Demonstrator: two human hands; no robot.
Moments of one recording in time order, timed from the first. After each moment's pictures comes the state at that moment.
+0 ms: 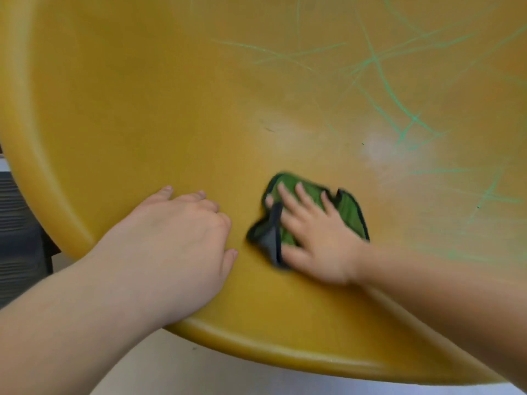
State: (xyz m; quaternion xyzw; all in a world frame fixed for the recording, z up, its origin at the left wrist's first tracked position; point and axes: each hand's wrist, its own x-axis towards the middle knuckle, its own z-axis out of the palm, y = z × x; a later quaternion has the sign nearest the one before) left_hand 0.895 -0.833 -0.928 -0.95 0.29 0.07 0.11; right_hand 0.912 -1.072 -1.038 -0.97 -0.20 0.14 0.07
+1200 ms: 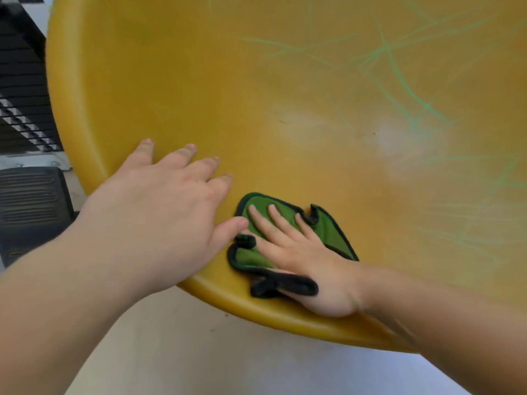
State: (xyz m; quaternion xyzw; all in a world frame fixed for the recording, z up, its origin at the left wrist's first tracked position) left_hand 0.892 -0.811 -0.901 -0.95 0.28 -0.01 0.17; right_hand 0.860 -1.019 -1.003 -0.91 -0.27 0.24 0.19
